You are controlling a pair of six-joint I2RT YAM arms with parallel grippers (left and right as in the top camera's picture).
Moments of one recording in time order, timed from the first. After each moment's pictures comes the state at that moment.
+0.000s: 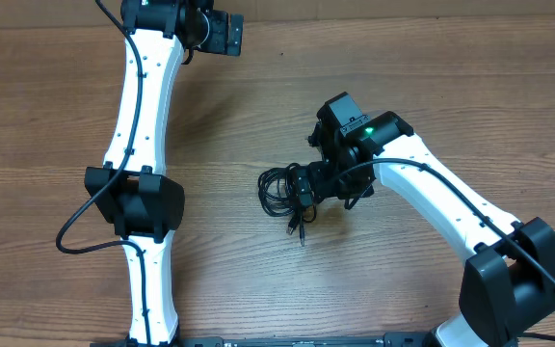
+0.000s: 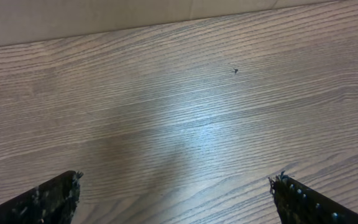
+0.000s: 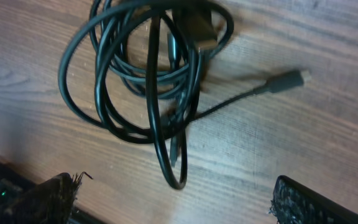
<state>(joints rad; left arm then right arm) -0.15 2.35 2.57 -1.19 0.08 -0.03 0.51 1.75 1.36 -1.04 -0.33 0.28</state>
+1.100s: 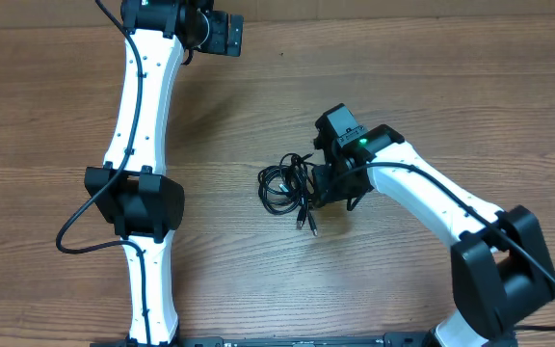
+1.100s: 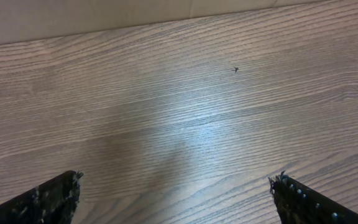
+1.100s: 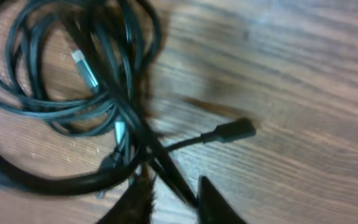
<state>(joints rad) -0.15 2.35 2.57 -1.19 0.08 -0.03 0.51 1.79 1.25 -0.87 -0.14 0.28</state>
